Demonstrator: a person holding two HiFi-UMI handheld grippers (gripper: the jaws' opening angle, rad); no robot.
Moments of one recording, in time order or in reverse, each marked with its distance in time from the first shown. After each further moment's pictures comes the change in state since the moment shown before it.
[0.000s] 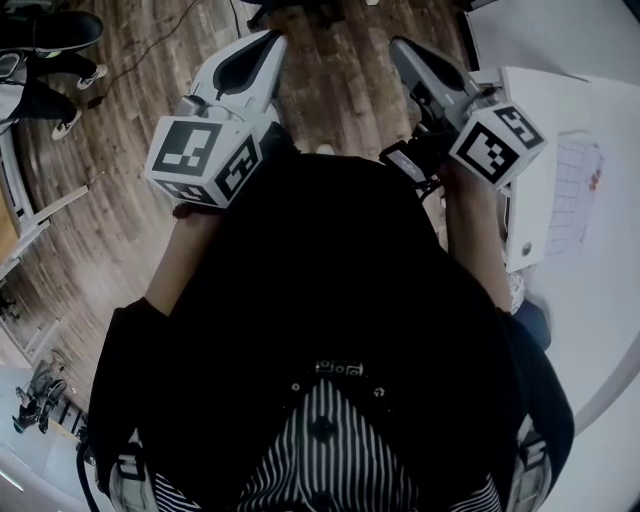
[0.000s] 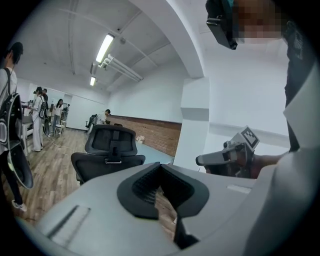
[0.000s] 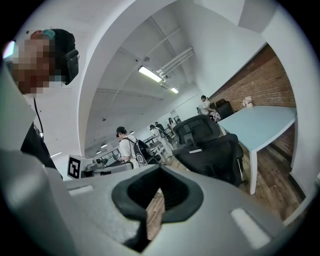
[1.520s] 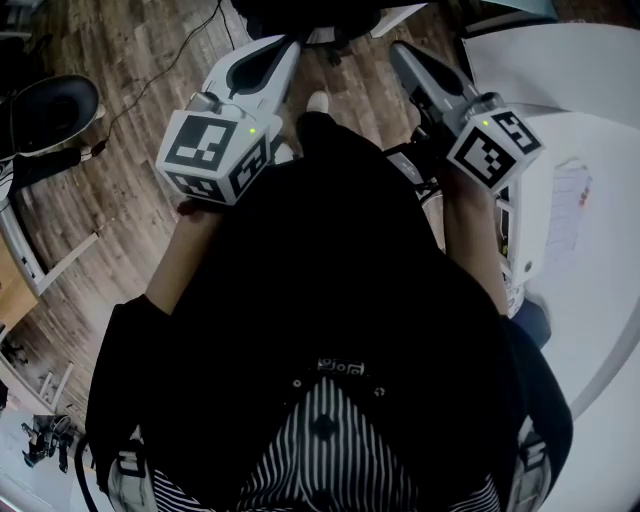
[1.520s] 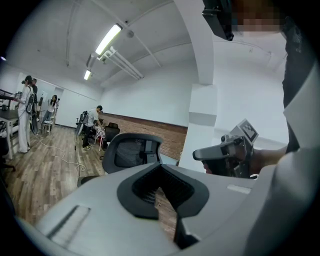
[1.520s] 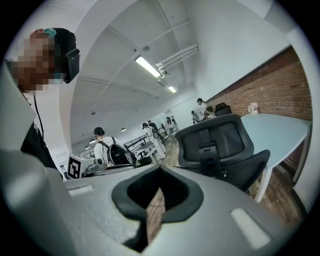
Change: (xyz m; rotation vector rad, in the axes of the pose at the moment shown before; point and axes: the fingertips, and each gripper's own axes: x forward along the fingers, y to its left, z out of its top) left arm 0.046 0.225 0.055 0.008 -0.016 -0.116; right arm 0.230 0.014 0.075 -0.070 -0.006 -0.090
